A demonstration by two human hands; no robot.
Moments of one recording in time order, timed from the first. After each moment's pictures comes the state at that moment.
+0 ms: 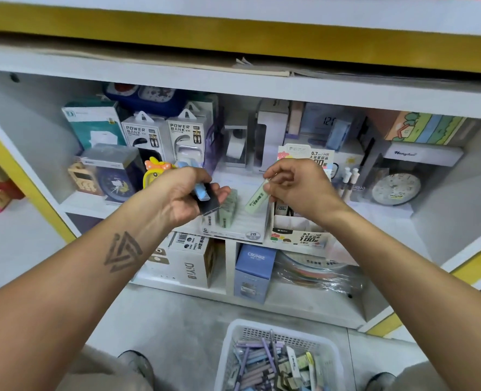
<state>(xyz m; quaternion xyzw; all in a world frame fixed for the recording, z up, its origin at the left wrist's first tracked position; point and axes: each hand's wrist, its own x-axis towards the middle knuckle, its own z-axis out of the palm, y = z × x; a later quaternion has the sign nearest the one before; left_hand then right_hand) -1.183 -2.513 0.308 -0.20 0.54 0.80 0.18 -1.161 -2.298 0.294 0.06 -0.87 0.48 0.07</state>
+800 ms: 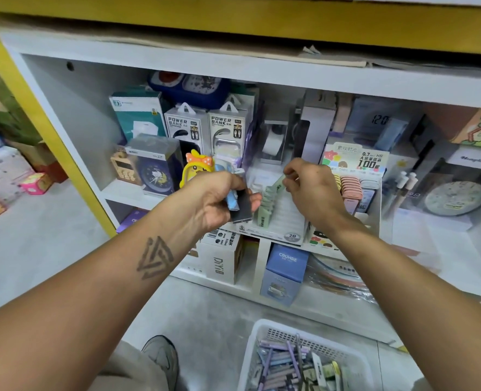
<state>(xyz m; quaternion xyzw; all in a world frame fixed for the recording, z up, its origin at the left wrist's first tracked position) -1.172 -2.531 0.304 -0.19 0.56 0.78 0.20 -1.207 -2.341 0.251 0.11 -0.93 0.28 0.20</state>
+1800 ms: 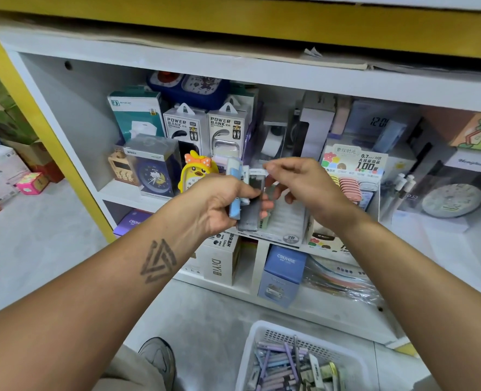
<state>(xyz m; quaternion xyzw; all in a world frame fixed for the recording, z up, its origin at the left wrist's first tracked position) -1.165 -2.526 0.306 -0.12 0.58 0.77 0.24 -1.198 -2.354 0.278 0.07 -0.82 0.56 0.00</state>
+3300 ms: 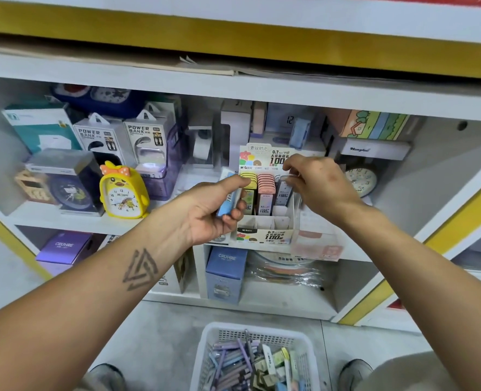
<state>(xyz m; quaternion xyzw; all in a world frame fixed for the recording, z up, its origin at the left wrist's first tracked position) -1.158 -2.428 0.302 -0.07 0.58 0.73 0.34 -1.147 -2.209 0.305 0.10 -0.97 0.12 0.21</state>
